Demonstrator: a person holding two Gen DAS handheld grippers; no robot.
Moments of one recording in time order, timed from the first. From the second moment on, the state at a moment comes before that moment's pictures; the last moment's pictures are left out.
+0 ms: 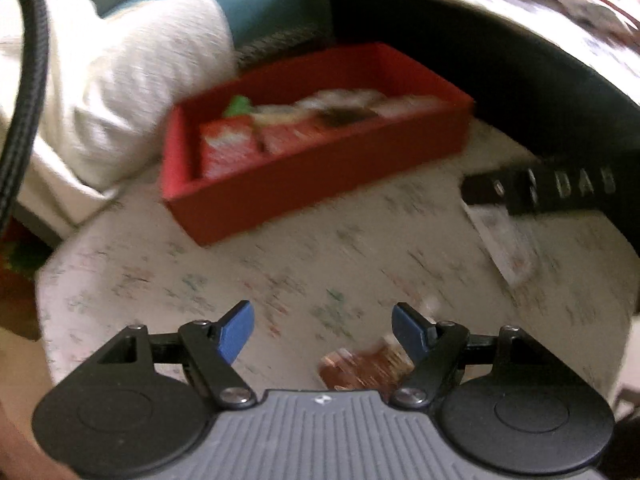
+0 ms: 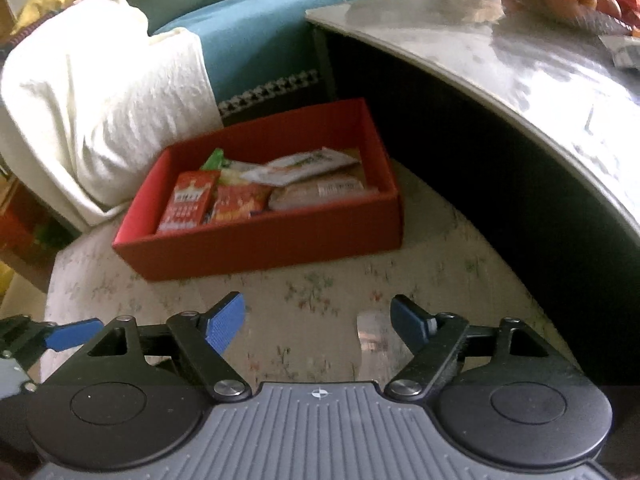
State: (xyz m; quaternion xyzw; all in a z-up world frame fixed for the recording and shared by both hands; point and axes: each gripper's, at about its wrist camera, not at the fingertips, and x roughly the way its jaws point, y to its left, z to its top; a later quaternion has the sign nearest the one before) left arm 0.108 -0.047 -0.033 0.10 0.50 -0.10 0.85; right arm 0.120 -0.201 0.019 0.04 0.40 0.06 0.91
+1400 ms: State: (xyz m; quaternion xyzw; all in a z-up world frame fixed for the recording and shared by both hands) left arm 0.097 -0.069 -0.083 0.14 0.54 -0.18 0.81; right arm 0.158 -0.229 -0.042 0.05 0.51 0.01 0.86
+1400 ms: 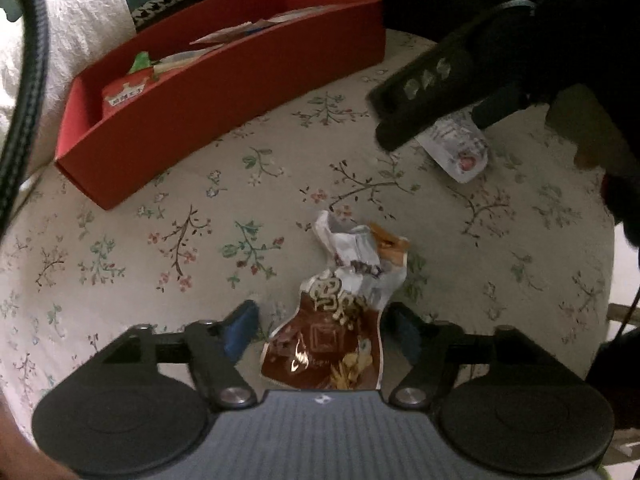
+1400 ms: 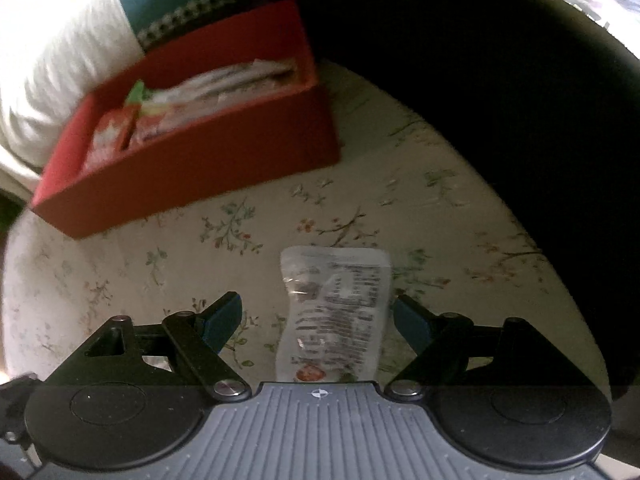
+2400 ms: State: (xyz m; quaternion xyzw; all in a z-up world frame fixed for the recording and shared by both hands) left arm 0.081 -0.075 -0.085 0.16 0.53 -0.18 0.82; right arm 0.132 -0.199 -0.051 -0.08 0.49 0.03 0.87
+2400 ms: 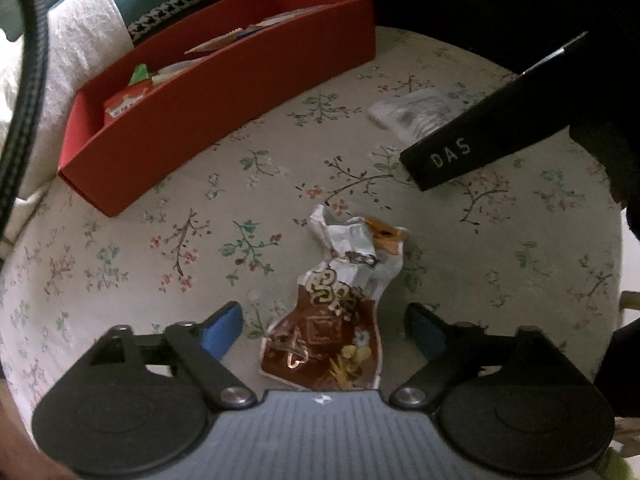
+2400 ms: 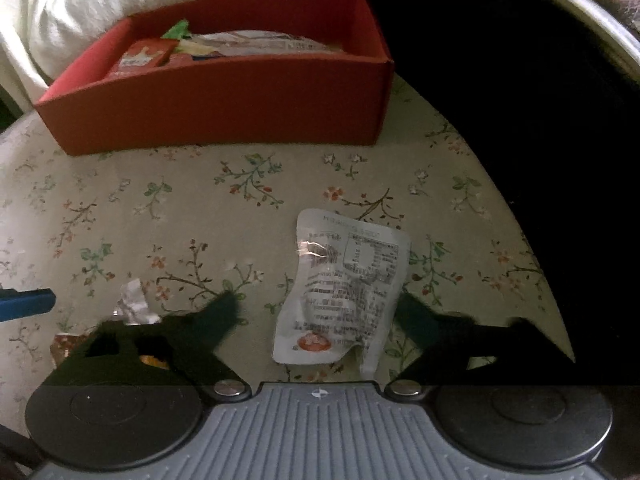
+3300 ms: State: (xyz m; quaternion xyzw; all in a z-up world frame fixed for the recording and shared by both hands) left arm 0.083 -0.052 -0.075 0.15 0.52 -0.12 0.83; right arm 0.123 -0.203 -0.032 -0.05 0.47 0.03 0.88
